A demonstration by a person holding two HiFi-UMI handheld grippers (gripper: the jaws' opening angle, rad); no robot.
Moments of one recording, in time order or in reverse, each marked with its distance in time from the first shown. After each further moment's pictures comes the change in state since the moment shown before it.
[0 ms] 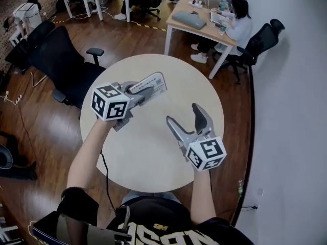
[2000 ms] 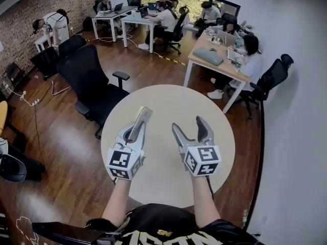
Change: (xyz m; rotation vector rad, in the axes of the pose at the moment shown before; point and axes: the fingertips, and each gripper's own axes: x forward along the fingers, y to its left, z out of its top) left arm -0.170 -0.036 -0.023 0.114 -0.366 0.717; right arm 0.039 0.063 0.041 -0.041 -0.042 -0.024
